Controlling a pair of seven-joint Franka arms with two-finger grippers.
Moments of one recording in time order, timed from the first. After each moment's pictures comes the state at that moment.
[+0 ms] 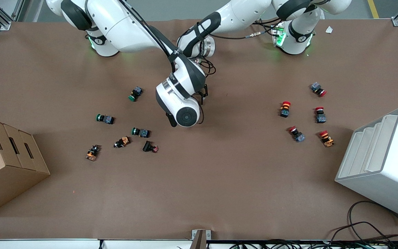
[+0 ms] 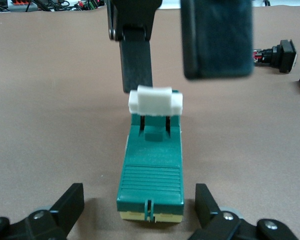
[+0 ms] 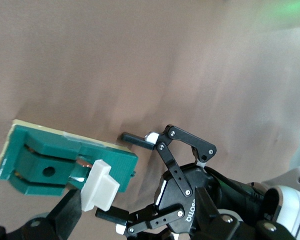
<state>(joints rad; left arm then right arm) -0.82 0.85 -0.48 -1.86 1.77 1.98 -2.48 0.67 0.82 0.07 -1.31 0.31 1.62 1.85</state>
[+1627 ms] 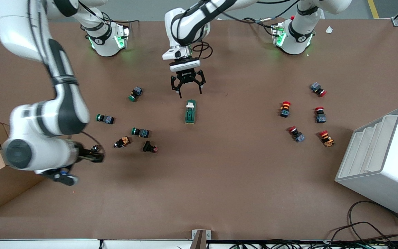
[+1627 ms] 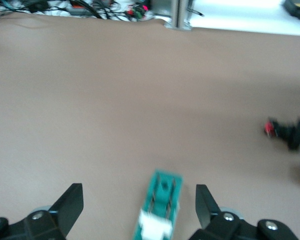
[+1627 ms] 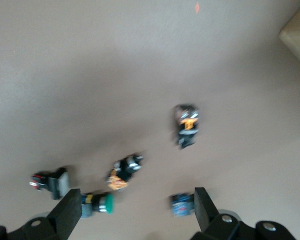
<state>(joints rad) -0.74 0.56 -0.51 -1.74 1.20 1.95 -2.08 0.08 0.66 0.03 -1.19 0.00 1.63 0.36</state>
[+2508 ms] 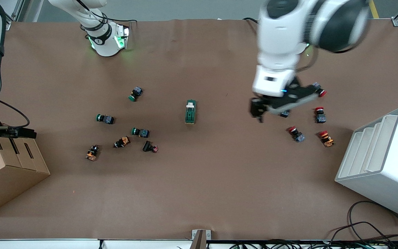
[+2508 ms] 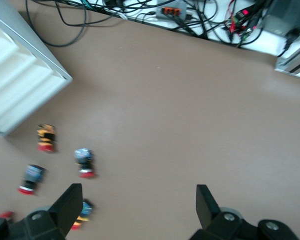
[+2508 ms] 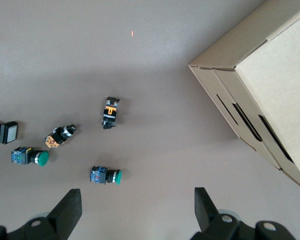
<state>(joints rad) -0.05 0.16 -0.50 -1.59 0.38 1.86 -0.92 -0.01 0.44 -0.10 -1.20 0.00 1.47 -0.05</state>
